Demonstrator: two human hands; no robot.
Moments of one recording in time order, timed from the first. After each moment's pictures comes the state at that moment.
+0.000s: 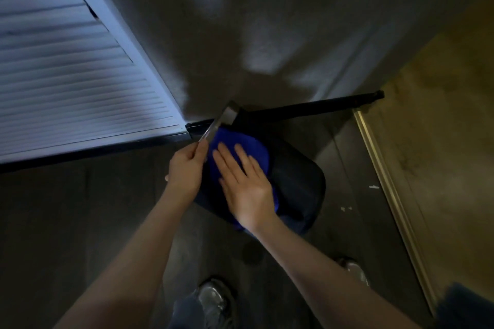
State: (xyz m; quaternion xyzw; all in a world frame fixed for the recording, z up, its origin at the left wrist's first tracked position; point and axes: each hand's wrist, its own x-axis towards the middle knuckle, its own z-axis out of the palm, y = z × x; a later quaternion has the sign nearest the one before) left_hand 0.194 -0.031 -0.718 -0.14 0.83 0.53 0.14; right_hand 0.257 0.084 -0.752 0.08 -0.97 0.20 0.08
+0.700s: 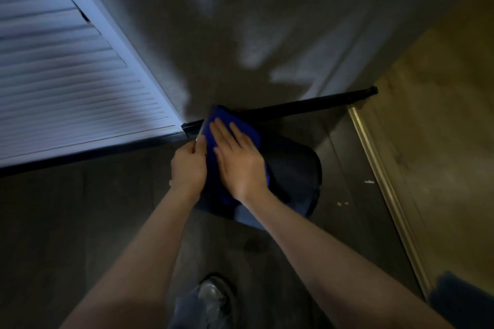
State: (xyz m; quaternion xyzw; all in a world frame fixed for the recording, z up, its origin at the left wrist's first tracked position) left_hand 0.193 -0.011 -0.713 -0.22 0.82 0.50 0.13; right_hand 0.216 0.085 -0.736 0.02 -0.98 0.22 0.04
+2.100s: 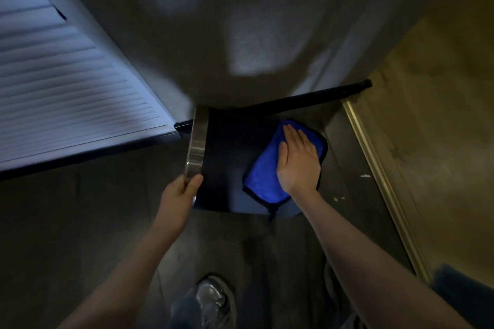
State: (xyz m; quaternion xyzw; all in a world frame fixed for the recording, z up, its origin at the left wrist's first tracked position) left_hand 0.245 -0.042 -0.727 -0.12 0.83 0.50 0.22; right_hand 0.241 0.186 -0.776 -0.17 -0.97 0.20 -0.01
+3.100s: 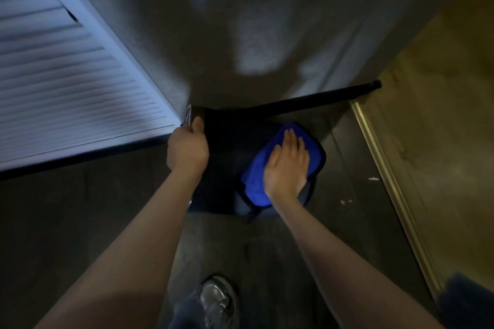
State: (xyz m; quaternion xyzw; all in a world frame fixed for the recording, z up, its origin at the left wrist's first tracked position) left_hand 0.166 0.003 -0.697 -0.25 0.87 0.41 0.13; right_hand 0.235 0.140 -0.771 -0.26 -0.93 0.26 0.01
